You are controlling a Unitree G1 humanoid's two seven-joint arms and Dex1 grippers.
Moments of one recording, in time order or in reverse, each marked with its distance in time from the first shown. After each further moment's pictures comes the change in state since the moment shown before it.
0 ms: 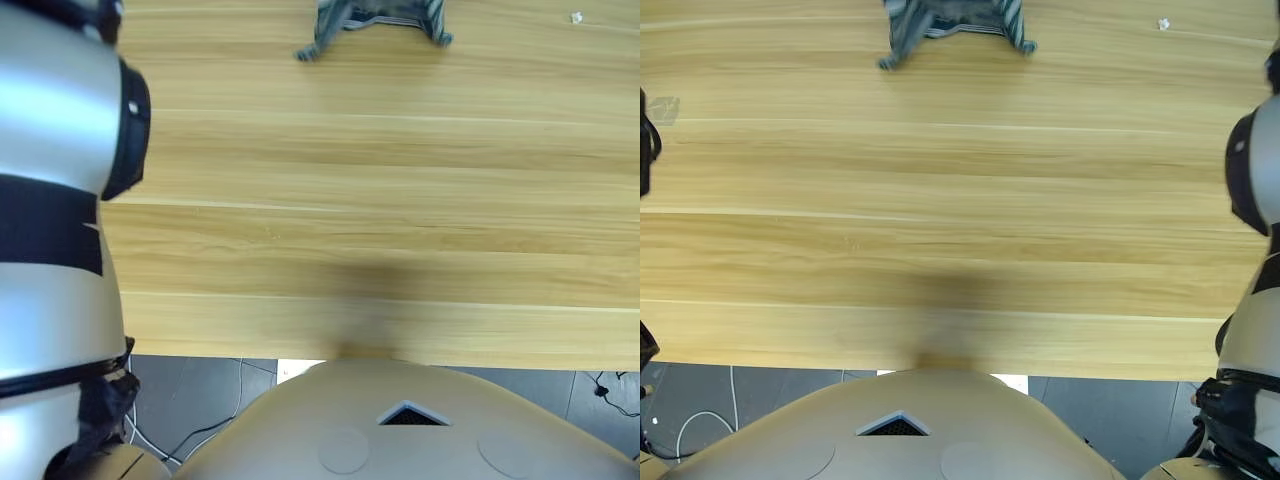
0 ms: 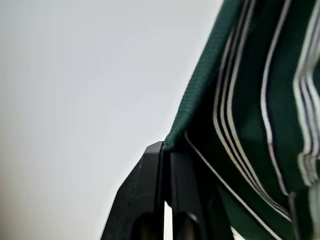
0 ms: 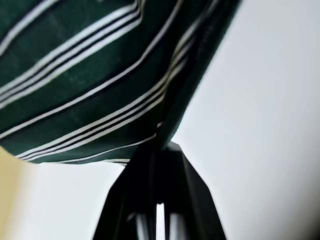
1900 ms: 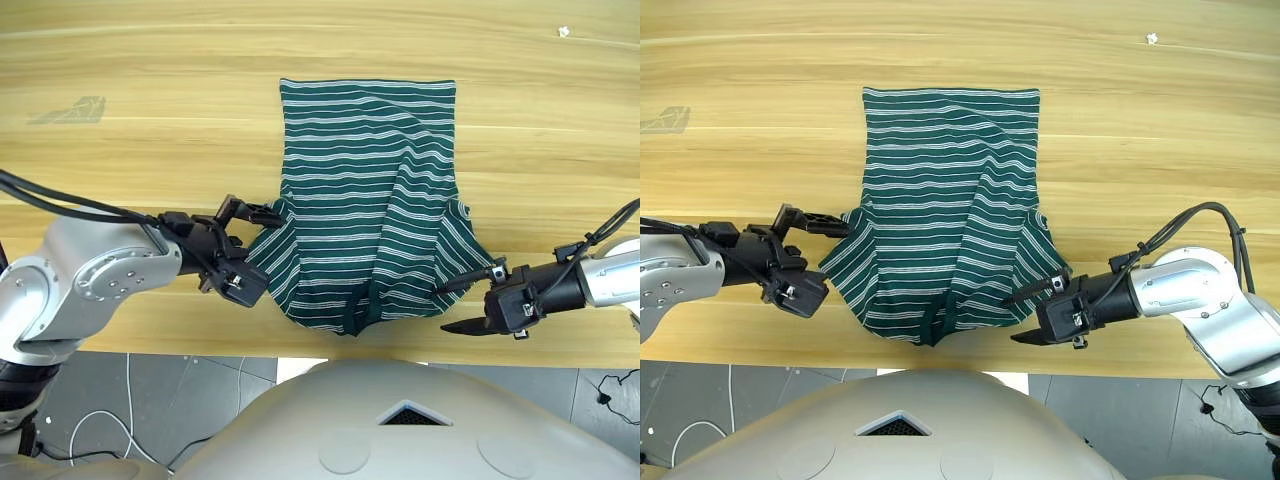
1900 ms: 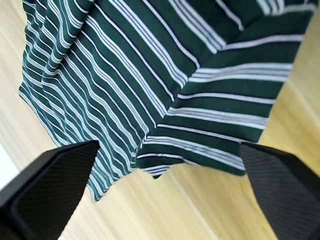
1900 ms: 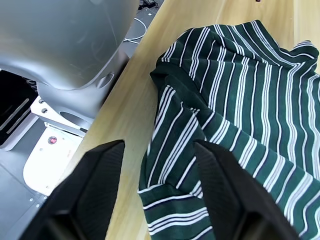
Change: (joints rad) left arm 1.813 0.702 0.380 -1.858 -0.161 -0.128 -1.076; right arm 1.800 -0.484 -0.577 -1.770 1.121 0.236 1.336
